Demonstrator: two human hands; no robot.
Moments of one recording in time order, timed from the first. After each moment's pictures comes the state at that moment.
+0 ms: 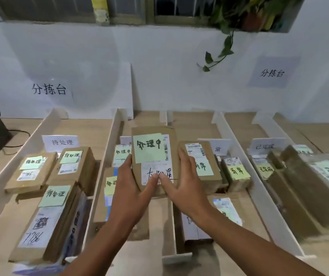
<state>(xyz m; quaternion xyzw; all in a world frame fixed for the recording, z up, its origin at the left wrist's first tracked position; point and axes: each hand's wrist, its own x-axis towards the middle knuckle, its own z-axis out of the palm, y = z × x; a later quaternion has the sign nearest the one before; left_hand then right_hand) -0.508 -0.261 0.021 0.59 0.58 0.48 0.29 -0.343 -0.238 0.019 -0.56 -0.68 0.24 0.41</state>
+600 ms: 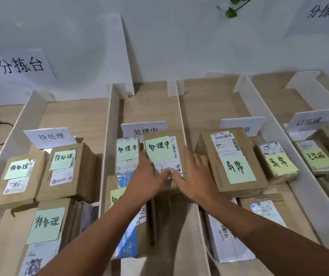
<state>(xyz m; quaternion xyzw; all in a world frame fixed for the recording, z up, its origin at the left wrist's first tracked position) -0.538 -0.078 -0.074 0.58 0.67 0.23 0.41 -0.367 -0.085 -0.103 -0.66 -0.69 0.19 0.21</state>
